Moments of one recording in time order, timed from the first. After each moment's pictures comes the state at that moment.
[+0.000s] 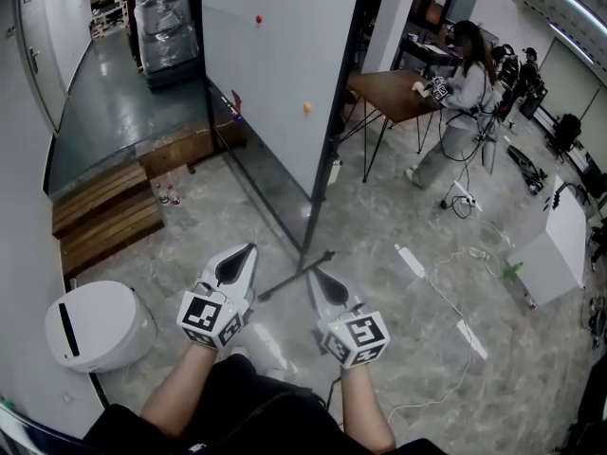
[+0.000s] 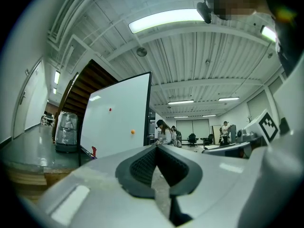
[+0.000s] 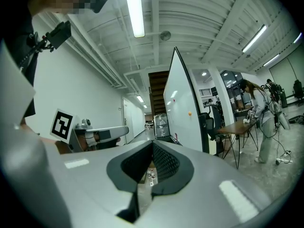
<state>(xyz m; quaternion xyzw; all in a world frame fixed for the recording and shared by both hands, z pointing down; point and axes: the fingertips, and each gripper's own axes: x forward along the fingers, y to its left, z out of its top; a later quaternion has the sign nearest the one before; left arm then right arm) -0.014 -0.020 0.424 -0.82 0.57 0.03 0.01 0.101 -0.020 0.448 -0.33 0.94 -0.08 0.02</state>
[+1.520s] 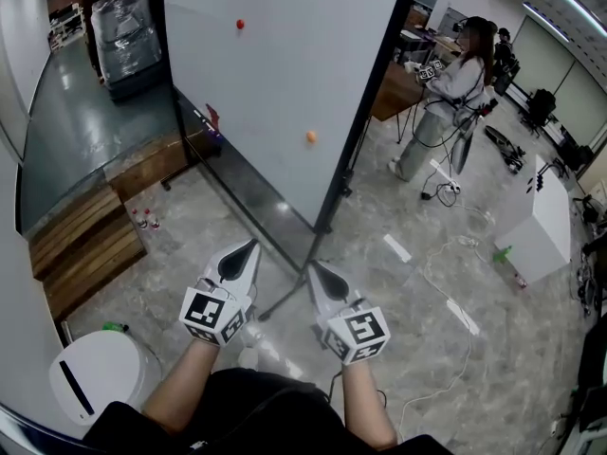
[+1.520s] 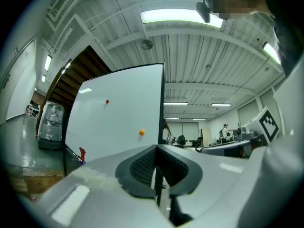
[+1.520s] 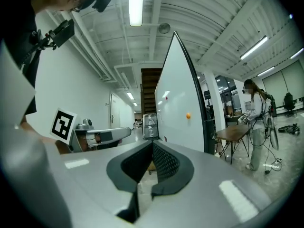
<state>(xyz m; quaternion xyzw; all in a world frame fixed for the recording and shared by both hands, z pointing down) -0.100 -0.180 0.423 -0.86 0.51 0.04 -0.01 0.005 -0.163 0.438 -0.39 0.92 -0.06 0.01</state>
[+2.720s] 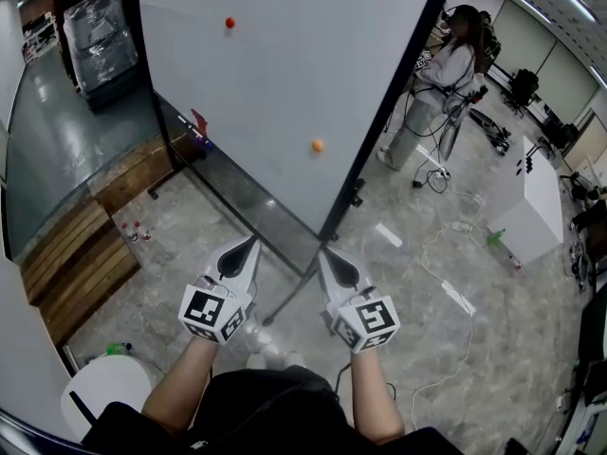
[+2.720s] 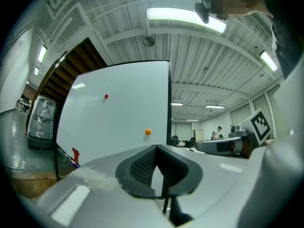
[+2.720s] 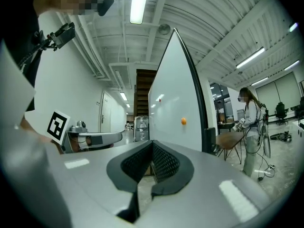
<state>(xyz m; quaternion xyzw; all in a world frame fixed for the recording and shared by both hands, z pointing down) -0.136 -0.239 0.428 -0.89 0.46 0.04 -0.01 -0.016 -0.229 0.428 -0.45 0.89 -0.03 0.02</state>
